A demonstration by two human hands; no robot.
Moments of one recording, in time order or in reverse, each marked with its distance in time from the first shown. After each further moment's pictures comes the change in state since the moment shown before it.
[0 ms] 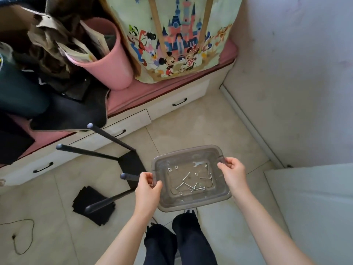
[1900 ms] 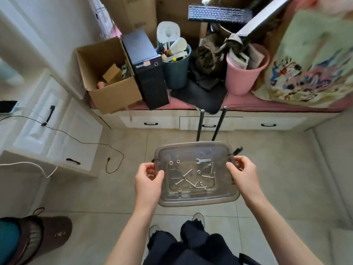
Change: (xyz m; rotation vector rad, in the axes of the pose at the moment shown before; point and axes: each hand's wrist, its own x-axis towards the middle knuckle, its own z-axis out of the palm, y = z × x) left_hand -0.222 -0.184 -0.411 -0.431 0.564 0.046; right_hand -0.410 0.012 0.215 -0.319 -0.441 -0.481
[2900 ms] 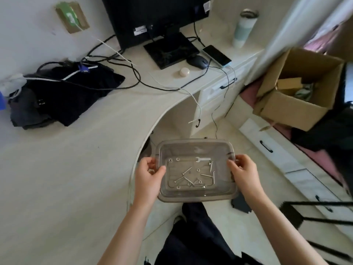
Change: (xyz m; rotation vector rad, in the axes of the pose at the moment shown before) left_hand -0.033 -0.163 -0.435 -0.266 0.730 -0.286; right_hand -0.237 -0.117 0.435 -0.408 -0.743 -0.340
